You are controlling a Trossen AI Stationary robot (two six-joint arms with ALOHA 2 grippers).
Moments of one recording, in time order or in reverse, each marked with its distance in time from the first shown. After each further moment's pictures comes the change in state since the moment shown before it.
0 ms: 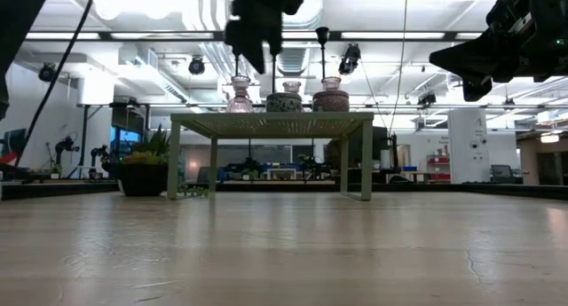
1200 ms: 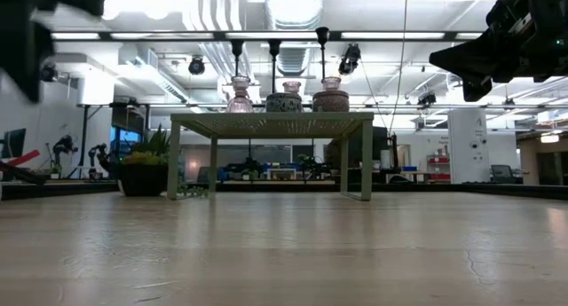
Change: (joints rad) left arm -0.696 -0.621 -1.020 0.302 -0.161 -0.947; right arm 0.000 0.001 0.000 0.000 0.000 0.000
